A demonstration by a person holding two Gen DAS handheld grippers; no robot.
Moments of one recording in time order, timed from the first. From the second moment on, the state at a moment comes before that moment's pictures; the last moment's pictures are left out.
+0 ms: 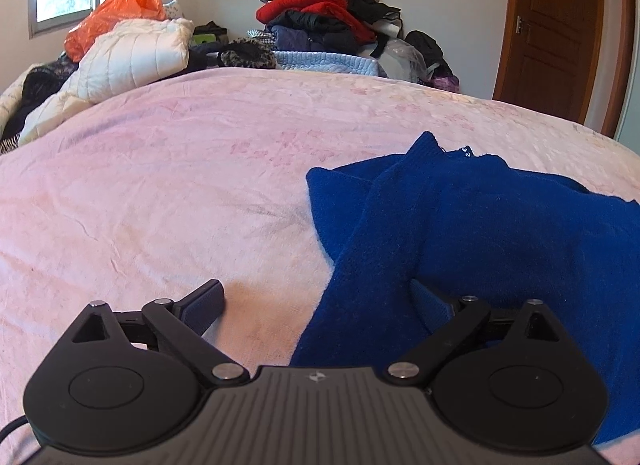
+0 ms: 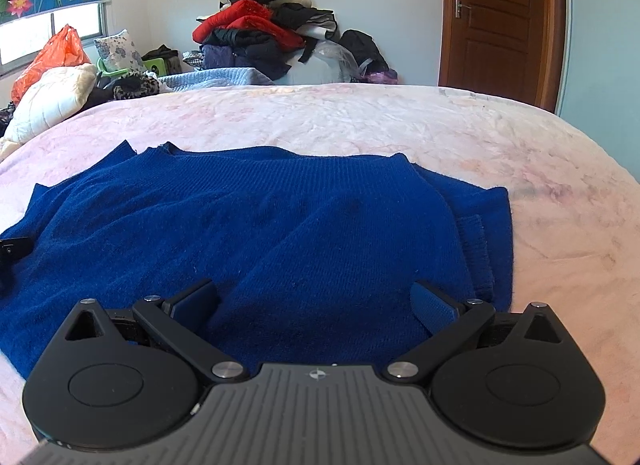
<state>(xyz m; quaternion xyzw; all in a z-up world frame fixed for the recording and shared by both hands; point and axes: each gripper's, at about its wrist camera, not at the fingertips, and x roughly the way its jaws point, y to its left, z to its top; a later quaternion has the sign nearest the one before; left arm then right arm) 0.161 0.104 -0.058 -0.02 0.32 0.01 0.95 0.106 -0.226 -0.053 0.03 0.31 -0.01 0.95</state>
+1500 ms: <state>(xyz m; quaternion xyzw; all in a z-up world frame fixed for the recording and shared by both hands) 0.160 0.110 -0.059 -0.03 0.31 0.01 0.95 0.108 -0.223 -0.053 0.01 0.31 -0.01 0.95</state>
